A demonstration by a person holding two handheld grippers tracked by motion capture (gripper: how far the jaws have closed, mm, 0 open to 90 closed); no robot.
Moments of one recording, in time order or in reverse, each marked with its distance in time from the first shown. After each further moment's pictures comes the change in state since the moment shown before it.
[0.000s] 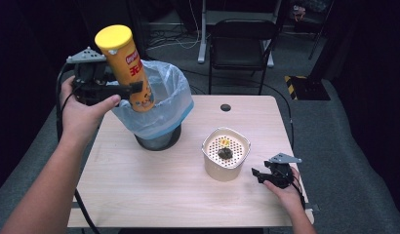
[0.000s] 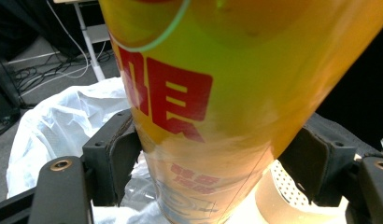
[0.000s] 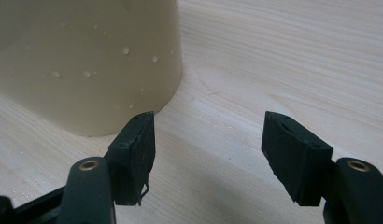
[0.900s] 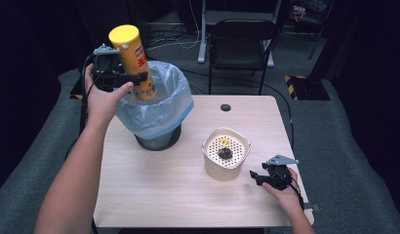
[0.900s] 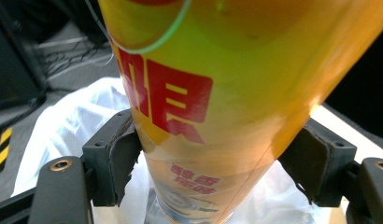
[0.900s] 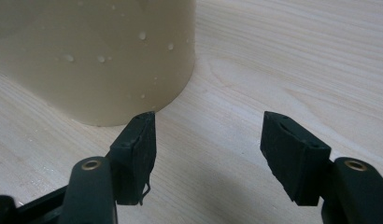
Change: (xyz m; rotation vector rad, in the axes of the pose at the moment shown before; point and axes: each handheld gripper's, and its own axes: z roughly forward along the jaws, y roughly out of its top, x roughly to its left) left arm 0.050 -0.013 0.078 0.041 0.115 -0.066; right arm 0.006 -0.003 0.002 0.026 0.027 -0.024
